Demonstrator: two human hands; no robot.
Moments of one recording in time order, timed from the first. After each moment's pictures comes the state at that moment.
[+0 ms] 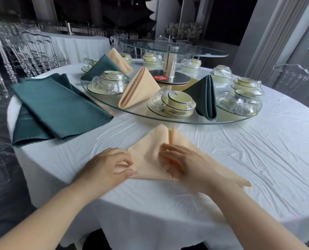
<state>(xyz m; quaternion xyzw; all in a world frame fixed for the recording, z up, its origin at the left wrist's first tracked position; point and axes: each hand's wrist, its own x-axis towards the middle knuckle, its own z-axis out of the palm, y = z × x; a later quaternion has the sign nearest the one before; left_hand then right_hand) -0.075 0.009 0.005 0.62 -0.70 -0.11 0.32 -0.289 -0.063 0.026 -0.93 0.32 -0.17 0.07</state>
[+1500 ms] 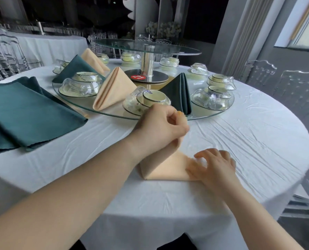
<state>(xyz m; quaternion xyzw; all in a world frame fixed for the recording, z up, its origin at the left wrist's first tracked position) -0.207 -0.042 0.101 0.49 -0.67 -0.29 0.48 -0.372 -0.052 0.026 -0.74 0.65 -0.17 0.06</state>
